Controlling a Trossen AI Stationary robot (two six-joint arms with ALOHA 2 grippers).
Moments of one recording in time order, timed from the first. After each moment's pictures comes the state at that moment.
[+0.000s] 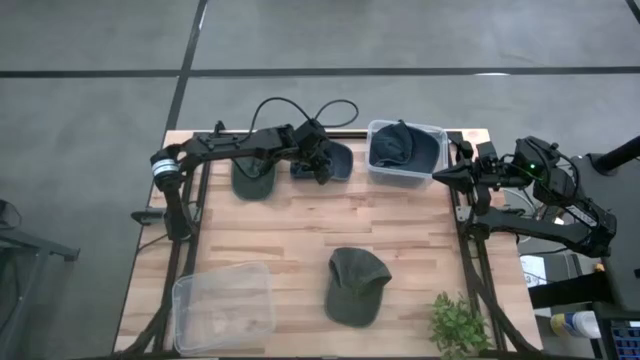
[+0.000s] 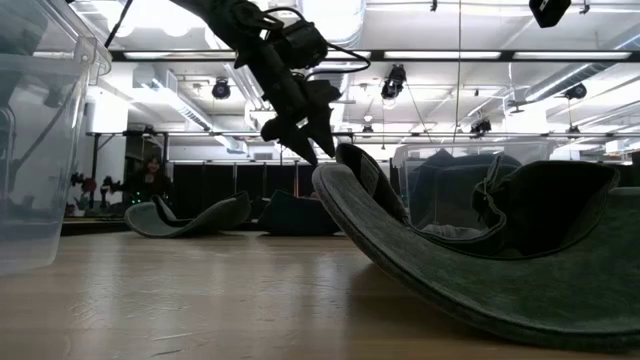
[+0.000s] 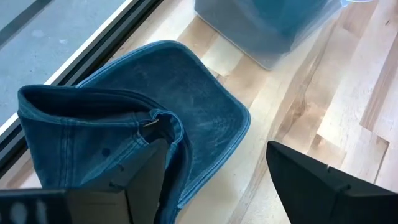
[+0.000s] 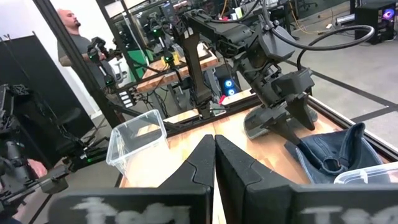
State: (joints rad) left arm 0.40 1.79 1.47 -0.52 -0.05 -0.19; right arm -0.41 0.43 0.85 -0.51 -0.39 0.34
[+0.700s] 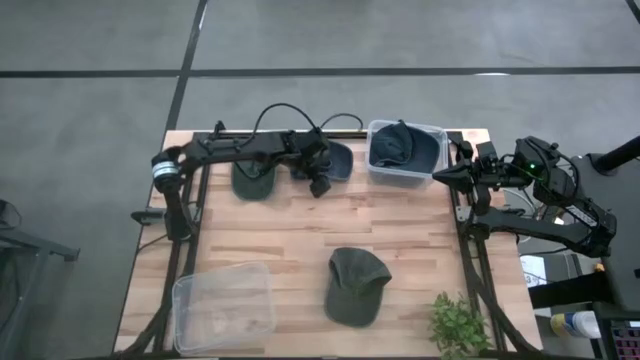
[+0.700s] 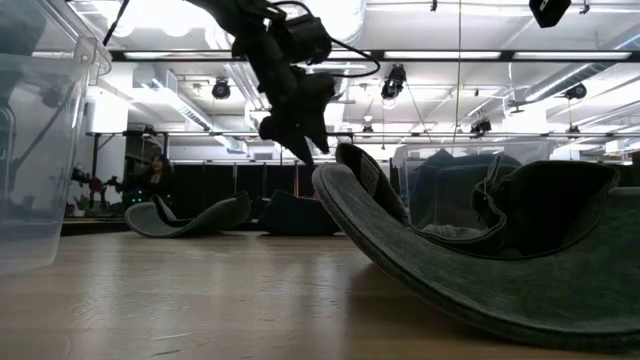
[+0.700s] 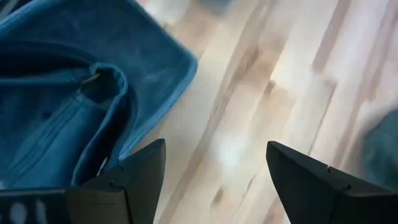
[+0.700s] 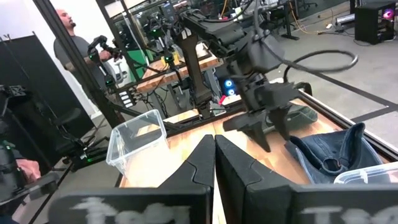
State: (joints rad) left arm 0.34 1.80 1.51 -0.70 0.06 -0.18; right arm -0.41 0.43 0.85 -0.51 -0.39 0.34
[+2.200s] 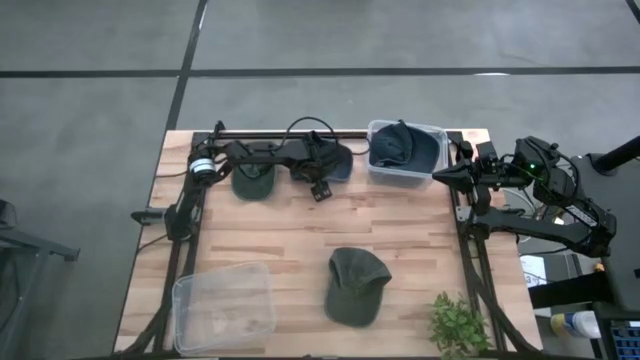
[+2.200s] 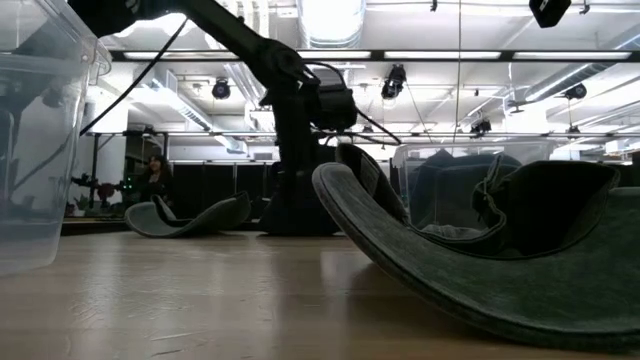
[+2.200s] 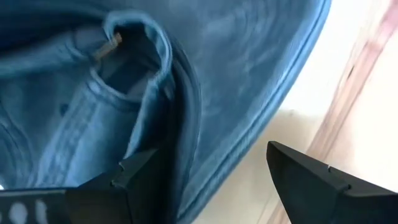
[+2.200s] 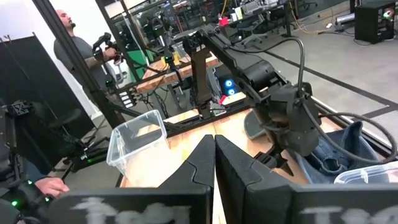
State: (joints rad) left arm 0.36 2.09 1.61 -0.77 -0.16 -0.03; right arm -0.41 0.43 0.85 -0.51 -0.39 0.34
